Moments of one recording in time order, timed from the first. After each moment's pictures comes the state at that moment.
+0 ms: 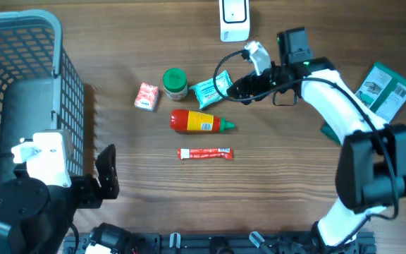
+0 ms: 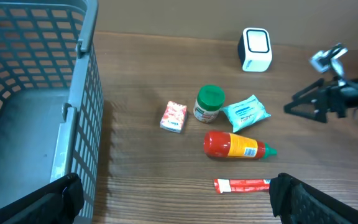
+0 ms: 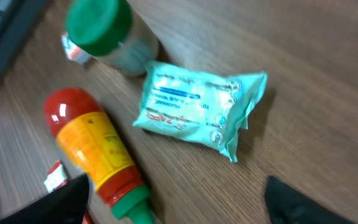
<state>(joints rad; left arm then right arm) -0.35 0.69 1.42 -1.30 -0.23 -0.27 0.21 1.88 1.33 -0.55 -0.61 -0.28</state>
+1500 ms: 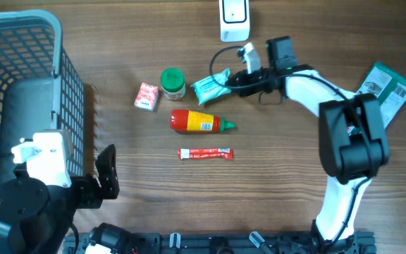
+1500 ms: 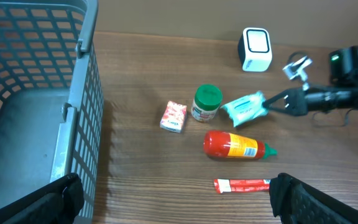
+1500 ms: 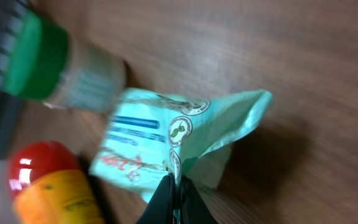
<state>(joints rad) -0.35 0.69 1.42 -1.30 -0.23 -0.27 0.21 2.12 1.33 -0.23 -0.74 0.00</state>
